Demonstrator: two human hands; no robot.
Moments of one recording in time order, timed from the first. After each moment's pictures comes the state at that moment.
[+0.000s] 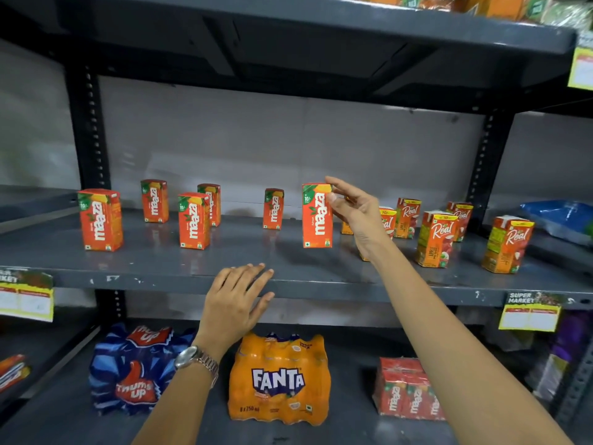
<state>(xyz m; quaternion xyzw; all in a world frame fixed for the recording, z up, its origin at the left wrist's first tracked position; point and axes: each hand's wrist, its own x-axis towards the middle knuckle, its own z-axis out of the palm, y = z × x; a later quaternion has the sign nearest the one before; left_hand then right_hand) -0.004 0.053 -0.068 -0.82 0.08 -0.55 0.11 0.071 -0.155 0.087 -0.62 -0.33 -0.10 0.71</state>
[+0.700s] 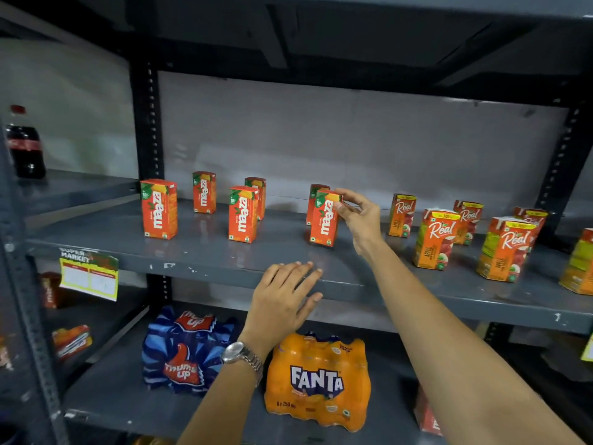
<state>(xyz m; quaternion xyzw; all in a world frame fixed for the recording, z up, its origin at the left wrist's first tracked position) -0.009 0.051 -0.065 -0.83 0.09 -0.55 0.09 0.120 -0.064 0.060 -0.62 -0.26 -0.09 0.73</state>
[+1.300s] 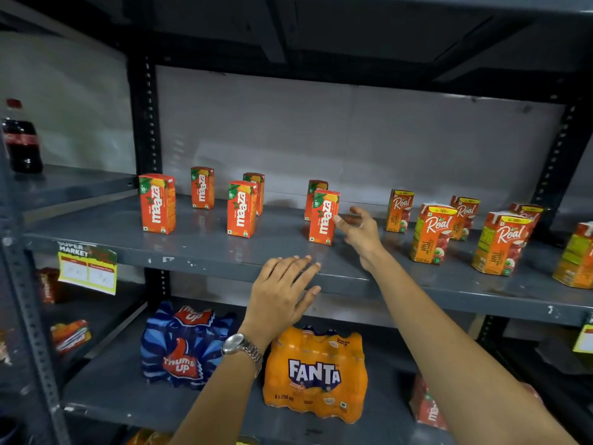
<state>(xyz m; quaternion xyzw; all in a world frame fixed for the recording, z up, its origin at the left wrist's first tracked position) -0.006 0.051 -0.067 -0.83 0.08 -0.55 0.09 0.118 -0.075 0.032 -0.72 -0.16 -0.07 0.67</state>
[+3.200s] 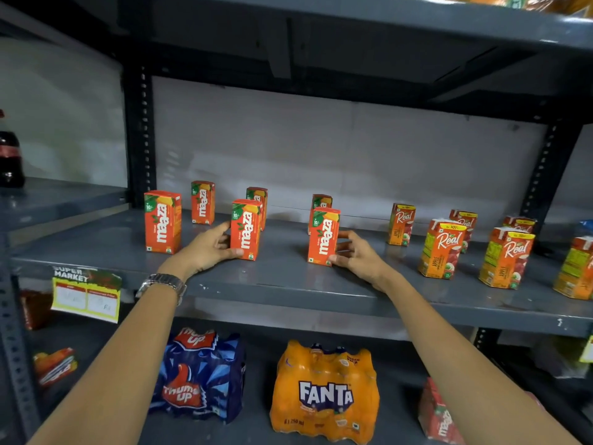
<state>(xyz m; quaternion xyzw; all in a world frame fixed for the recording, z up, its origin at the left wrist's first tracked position) -0.012 0.210 0.029 -0.88 -0.02 -0.15 -0.46 0.093 -0.070 0.036 -0.83 -0.29 -0.01 0.47</state>
